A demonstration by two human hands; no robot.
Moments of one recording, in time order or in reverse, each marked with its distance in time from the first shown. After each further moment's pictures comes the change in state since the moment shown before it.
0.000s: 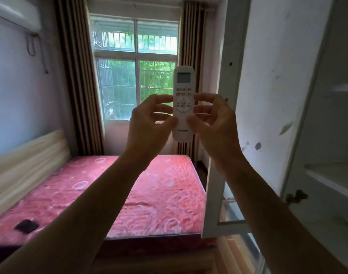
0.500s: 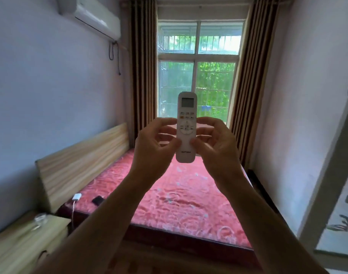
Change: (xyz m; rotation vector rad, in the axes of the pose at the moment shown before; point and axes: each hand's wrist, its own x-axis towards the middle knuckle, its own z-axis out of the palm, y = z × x) left_hand -0.044 -0.043 -0.234 0.215 0.184 -0.079; right_hand -0.062 -0.006 0.231 0.226 -0.239 0.093
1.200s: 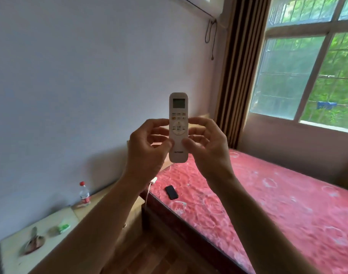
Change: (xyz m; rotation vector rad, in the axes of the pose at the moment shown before) left_hand 0.103 -0.186 -0.192 0.372 0.451 -0.154; right_hand 0.123 0.152 0.290 0.329 -0.441 0.101
